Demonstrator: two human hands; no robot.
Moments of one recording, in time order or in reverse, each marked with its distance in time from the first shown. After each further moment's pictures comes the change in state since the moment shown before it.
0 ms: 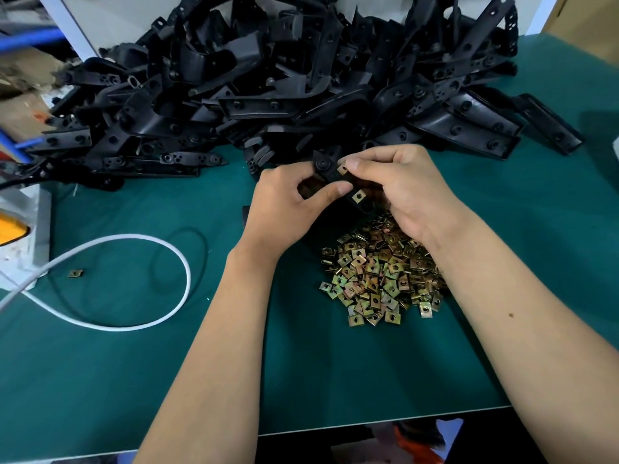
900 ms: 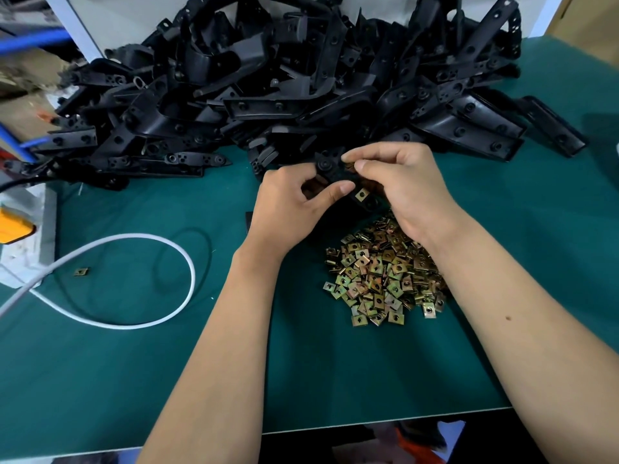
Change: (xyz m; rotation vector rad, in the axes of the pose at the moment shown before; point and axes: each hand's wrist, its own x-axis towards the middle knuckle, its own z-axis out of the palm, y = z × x) left_hand -0.001 0.003 -0.001 0.059 0.002 -0.080; right_hand -0.002 0.001 0.002 -0.106 0.050 -0.140
